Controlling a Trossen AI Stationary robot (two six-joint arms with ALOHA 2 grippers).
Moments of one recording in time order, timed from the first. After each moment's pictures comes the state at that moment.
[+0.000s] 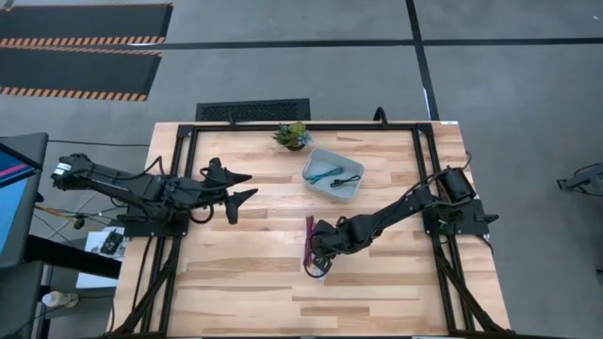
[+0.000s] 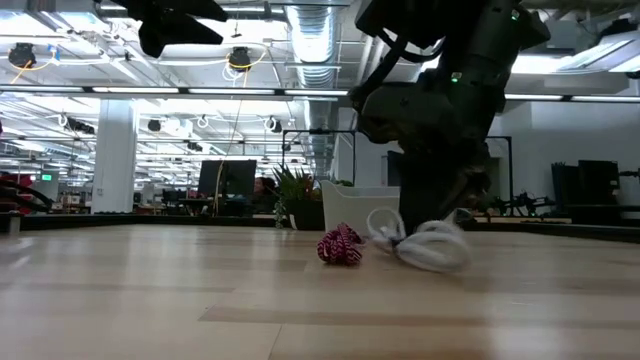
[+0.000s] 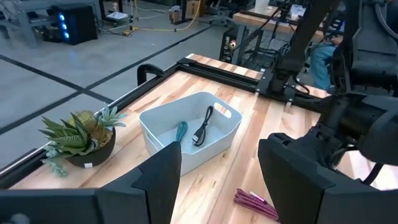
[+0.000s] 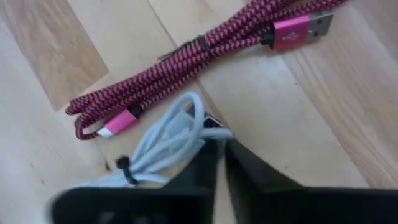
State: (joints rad) left arm -0.23 0.82 0.67 -0.16 -0.60 -0.32; right arm 0.30 1.92 1.16 -0.42 0.17 0.89
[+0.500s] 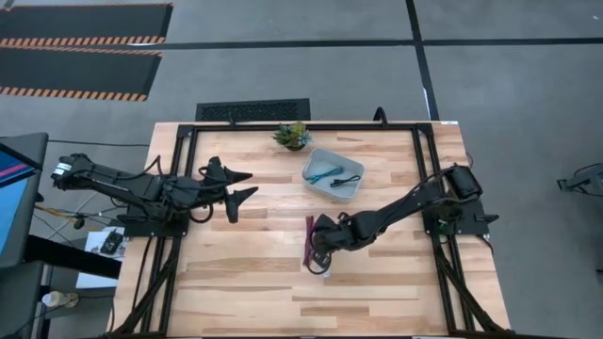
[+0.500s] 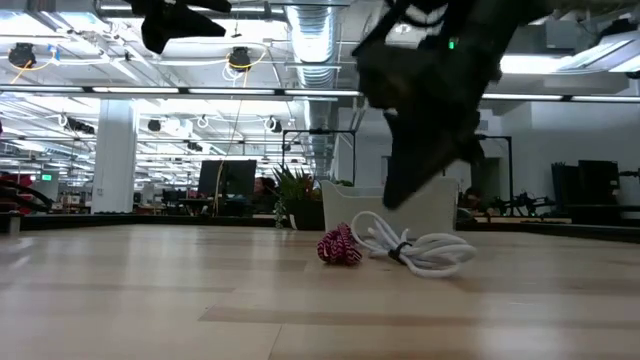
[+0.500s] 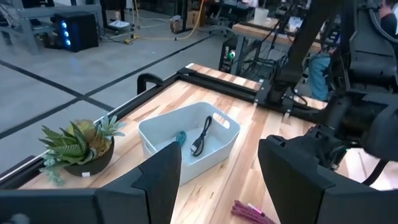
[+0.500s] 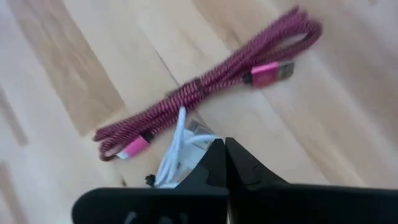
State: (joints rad) left arm -0.23 0.82 0.67 -0.11 -0.61 -0.32; right arm 0.30 1.85 1.16 -0.41 0.23 0.91
